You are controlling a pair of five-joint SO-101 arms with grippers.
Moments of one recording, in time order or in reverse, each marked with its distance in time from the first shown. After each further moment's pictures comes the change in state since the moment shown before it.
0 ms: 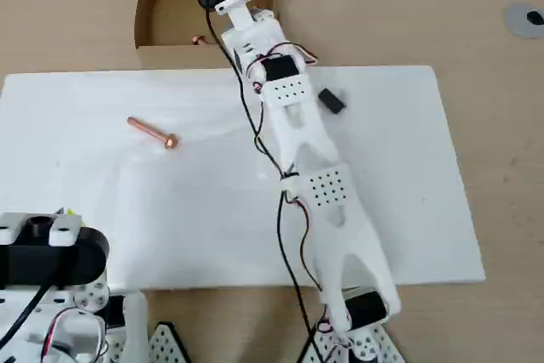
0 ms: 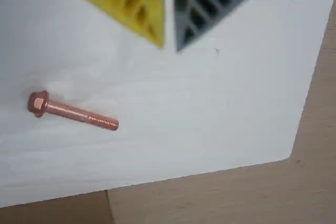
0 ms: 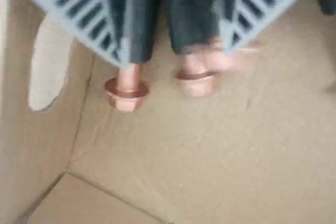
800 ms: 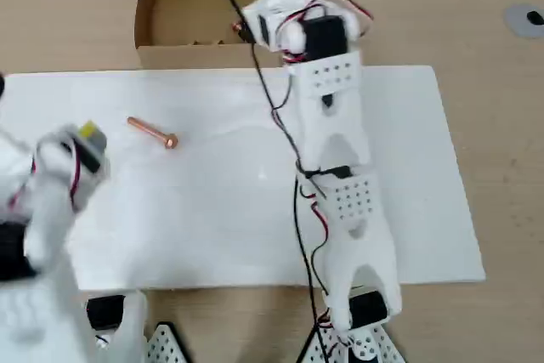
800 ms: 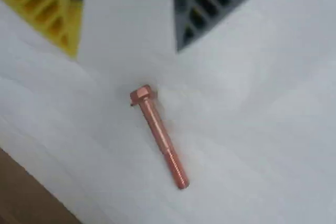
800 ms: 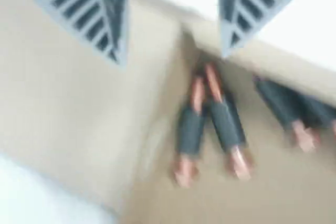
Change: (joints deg) left arm -0.1 47.6 -16.4 -6.3 49.8; right arm 2.7 -28.1 -9.8 50.0 0.0
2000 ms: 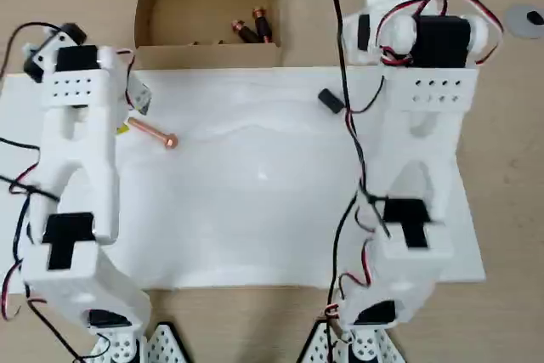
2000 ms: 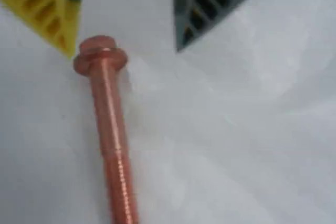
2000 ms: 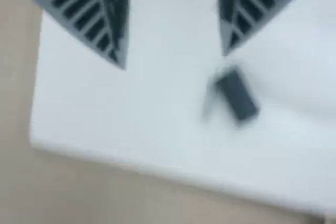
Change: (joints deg) left arm 4.9 59.0 -18.4 -7.2 9.8; right arm 14.2 -37.2 38.7 11.3 0.0
